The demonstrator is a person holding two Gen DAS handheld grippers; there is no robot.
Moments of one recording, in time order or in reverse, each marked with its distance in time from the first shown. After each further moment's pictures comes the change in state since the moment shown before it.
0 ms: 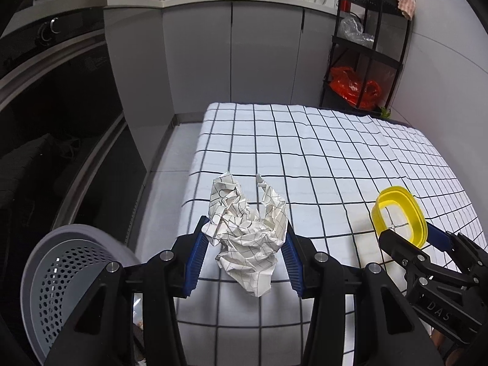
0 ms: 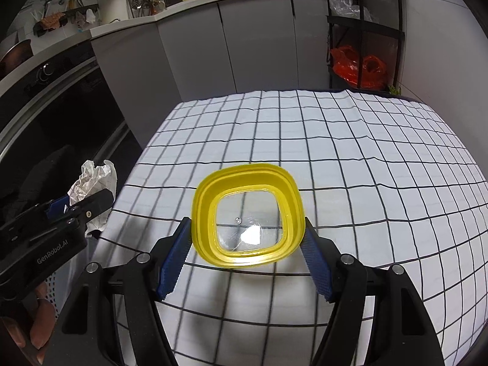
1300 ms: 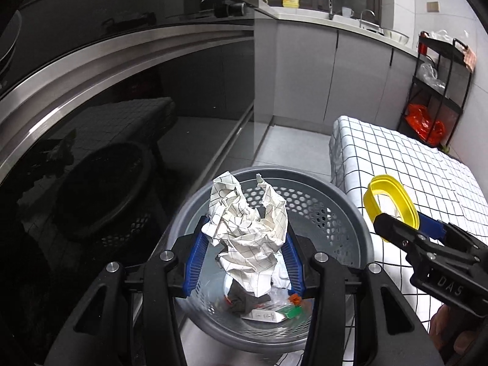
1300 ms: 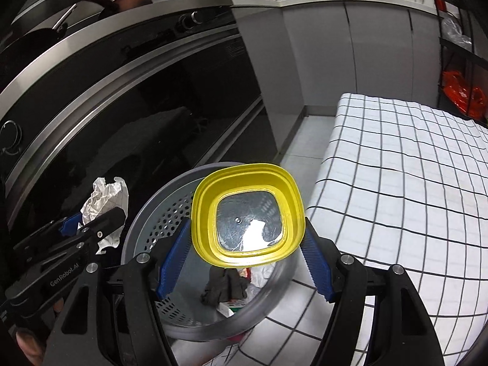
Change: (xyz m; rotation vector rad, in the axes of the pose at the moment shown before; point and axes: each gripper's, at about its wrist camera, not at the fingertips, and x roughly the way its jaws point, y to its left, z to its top) left arm -0.143 0.175 -0.089 -0.221 -0.045 0.284; right arm -0.035 0.216 -0.047 -0.206 0.043 0.393
